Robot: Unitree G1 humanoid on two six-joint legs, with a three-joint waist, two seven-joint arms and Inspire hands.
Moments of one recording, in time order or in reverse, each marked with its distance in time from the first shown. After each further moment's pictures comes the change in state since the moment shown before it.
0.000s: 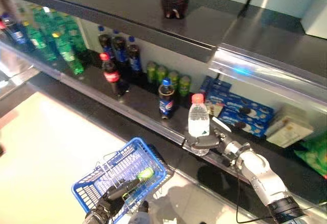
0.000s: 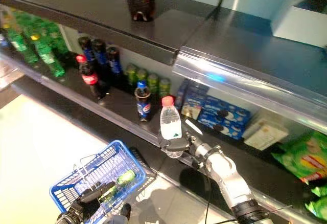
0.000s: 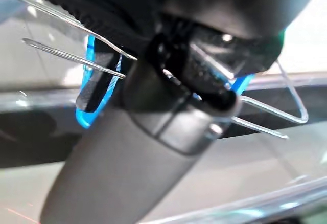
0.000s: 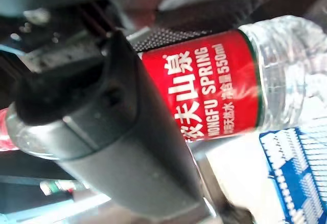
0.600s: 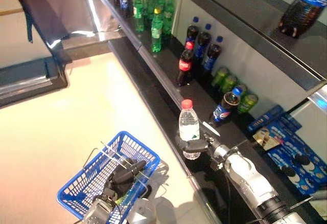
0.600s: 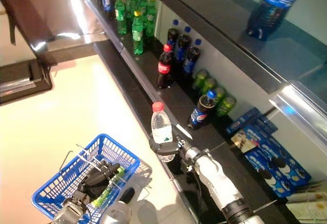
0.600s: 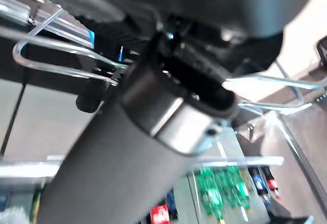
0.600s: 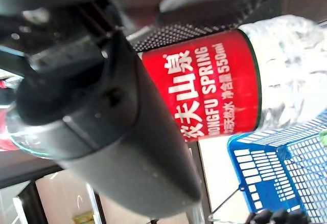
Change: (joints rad) left arm 0.079 0.017 -0.039 -0.424 -0.078 0.047 -0.051; right arm -0.024 0.043 0.100 0.048 -0.002 -0.054 -0.115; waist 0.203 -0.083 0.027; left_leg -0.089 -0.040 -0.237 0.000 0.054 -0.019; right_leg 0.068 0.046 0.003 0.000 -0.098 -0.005
